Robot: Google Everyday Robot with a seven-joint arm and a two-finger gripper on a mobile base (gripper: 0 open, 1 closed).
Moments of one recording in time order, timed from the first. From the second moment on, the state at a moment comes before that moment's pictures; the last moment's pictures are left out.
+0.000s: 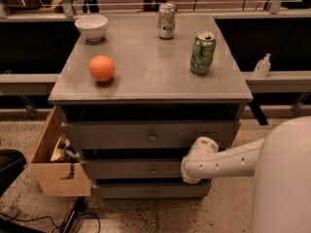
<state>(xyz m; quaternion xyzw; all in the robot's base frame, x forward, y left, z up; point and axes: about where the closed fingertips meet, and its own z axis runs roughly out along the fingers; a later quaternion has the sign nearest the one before) 0.546 -0.135 0.415 -0.69 0.71 -0.07 0.12</state>
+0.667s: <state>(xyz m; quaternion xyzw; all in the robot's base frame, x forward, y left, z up) 0.545 -0.135 0.415 -0.69 0.71 -0.07 0.12</state>
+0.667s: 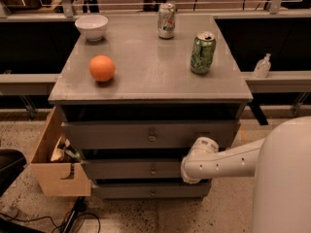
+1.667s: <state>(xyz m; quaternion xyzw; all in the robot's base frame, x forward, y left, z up) 0.545 -0.135 0.415 -0.69 0.71 -0.07 0.12</state>
